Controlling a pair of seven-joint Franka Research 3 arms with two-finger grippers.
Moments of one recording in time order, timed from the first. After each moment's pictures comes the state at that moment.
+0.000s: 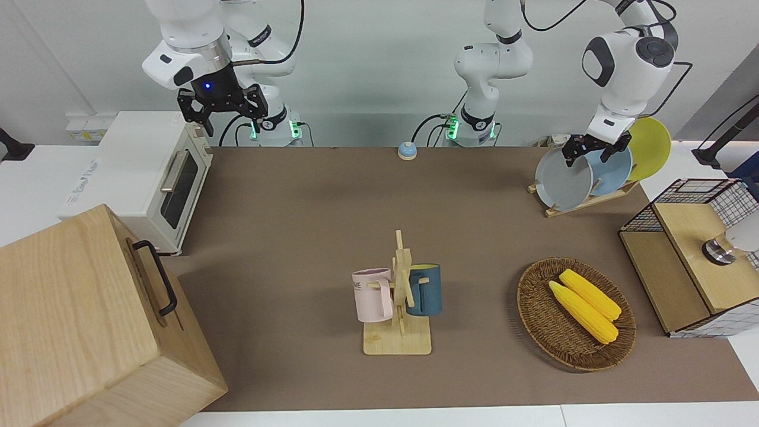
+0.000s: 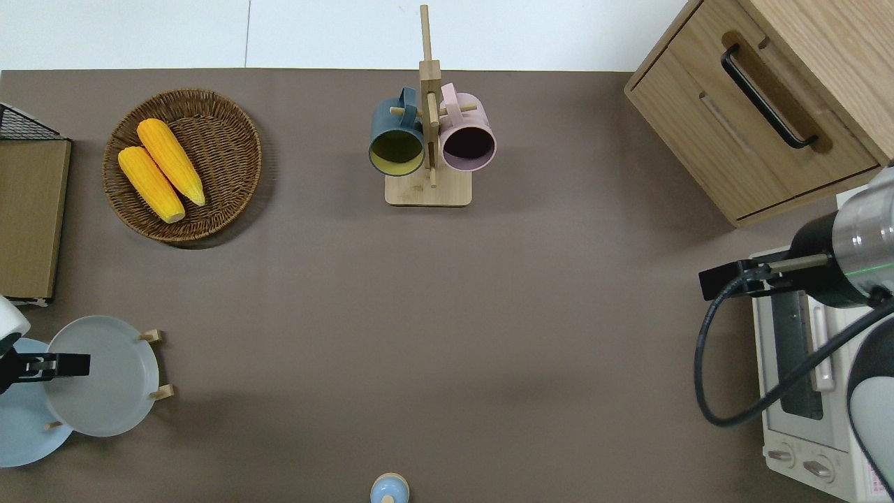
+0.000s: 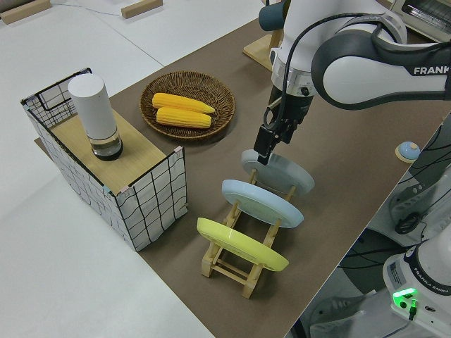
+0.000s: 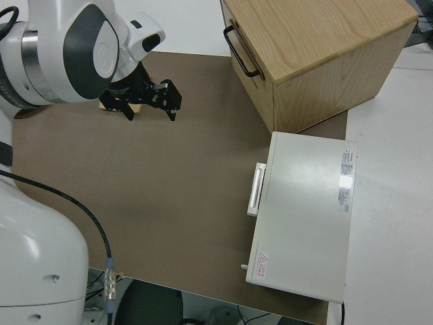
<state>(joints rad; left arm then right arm) -0.01 -0.28 0.24 -2.26 0.21 1.95 0.12 -0.05 -0.02 0.19 -1.50 0.00 1.42 0.06</state>
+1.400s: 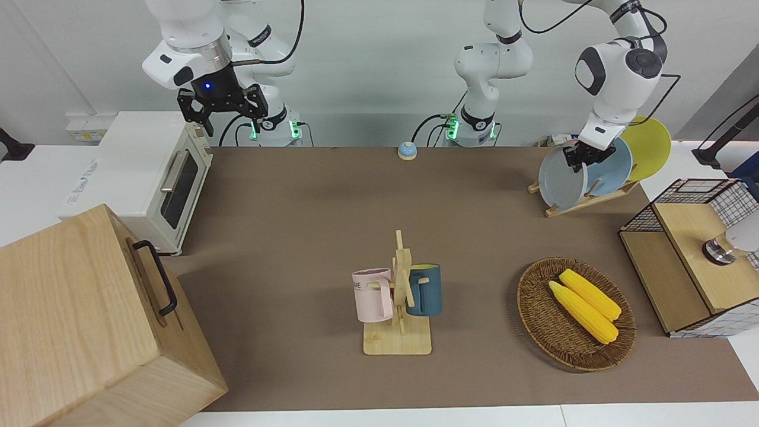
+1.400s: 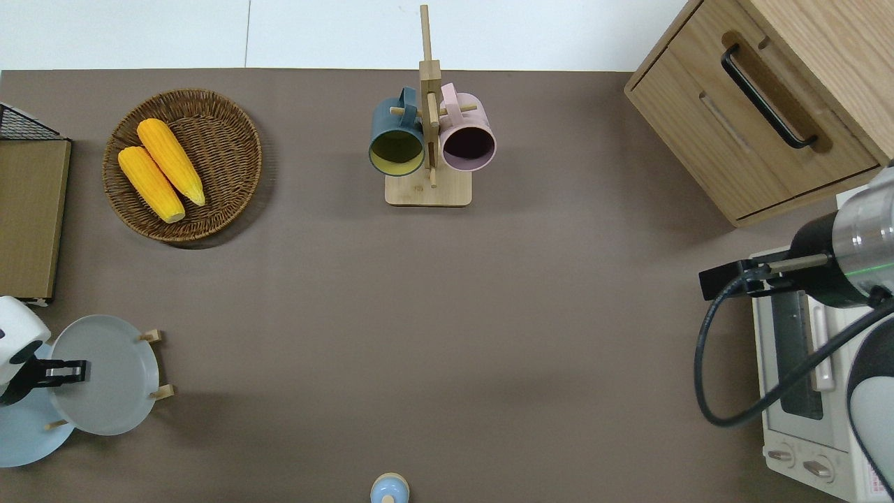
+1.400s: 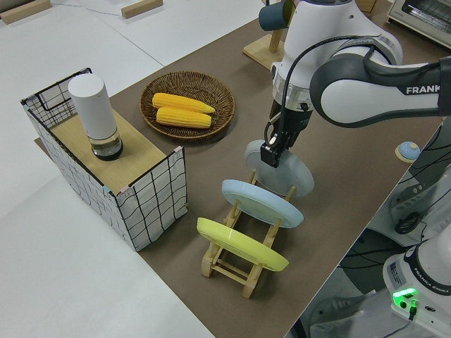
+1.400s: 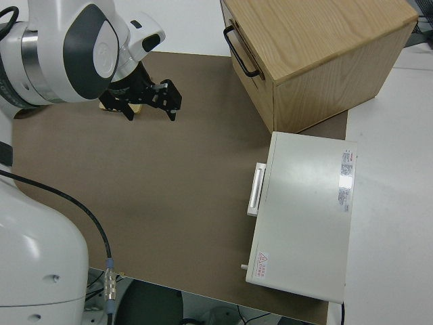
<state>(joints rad) -0.01 -0.28 0.25 -2.33 0.22 2.01 0.12 -0.05 -0.02 0.19 -1.50 0.00 1.42 0.06</state>
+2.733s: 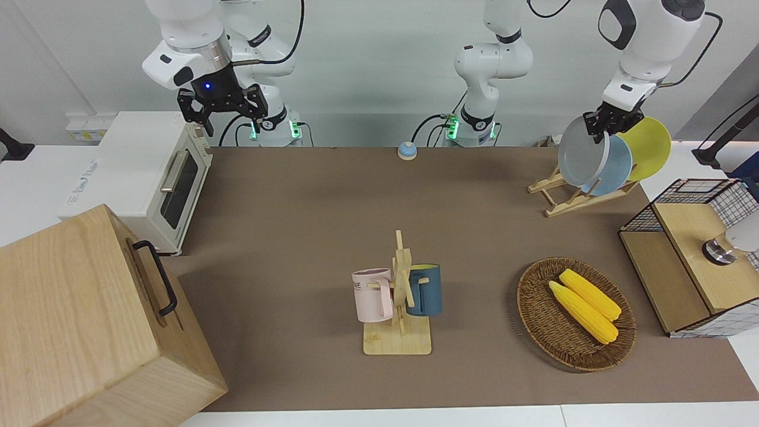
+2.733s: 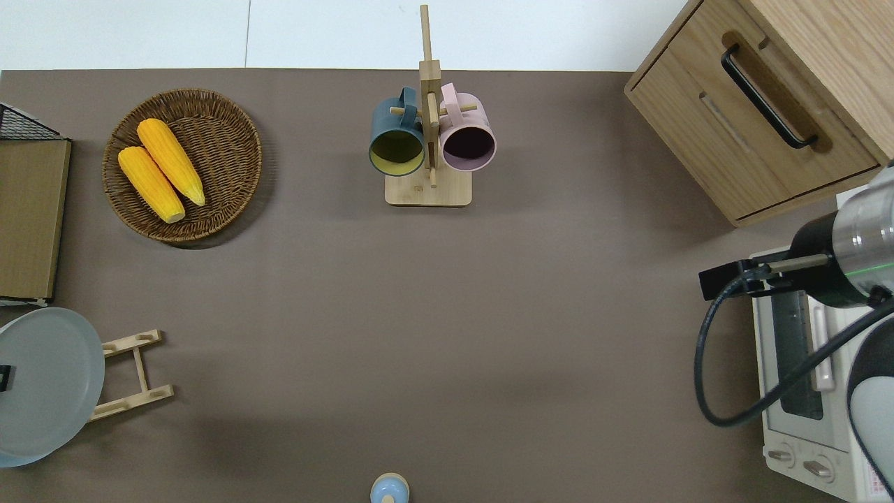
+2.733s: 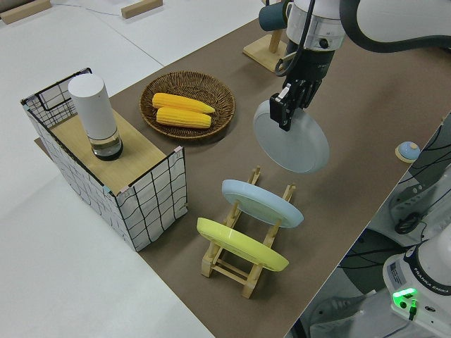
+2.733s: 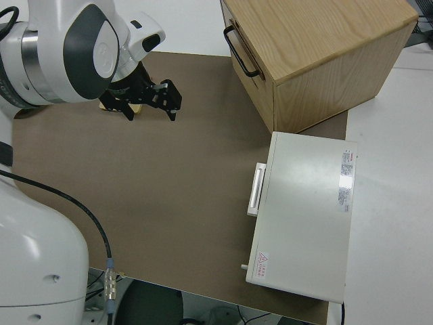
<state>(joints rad) -0.02 -0.31 0.21 -2.05 0.21 1.69 0.21 -0.05 -0.02 0.19 -1.50 0.00 1.42 0.06</state>
